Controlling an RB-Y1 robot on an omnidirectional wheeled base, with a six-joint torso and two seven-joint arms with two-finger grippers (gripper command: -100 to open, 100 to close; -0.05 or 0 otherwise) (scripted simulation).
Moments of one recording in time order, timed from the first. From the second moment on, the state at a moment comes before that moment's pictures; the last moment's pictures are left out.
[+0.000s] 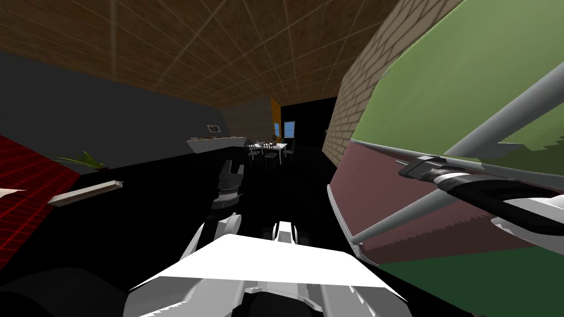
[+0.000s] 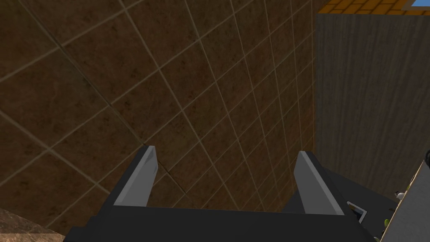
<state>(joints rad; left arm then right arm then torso) 0.51 -0.01 0.03 -2.36 -0.09 -0.49 0.11 0.52 -1.30 -0.54 -1.56 0.38 -0.05 1.34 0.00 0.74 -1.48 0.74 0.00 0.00</state>
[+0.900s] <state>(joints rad) 0.51 -0.01 0.03 -2.36 -0.09 -0.49 0.11 0.74 -1.29 -0.67 -1.75 0.46 0.18 1.23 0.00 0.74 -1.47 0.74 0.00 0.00</state>
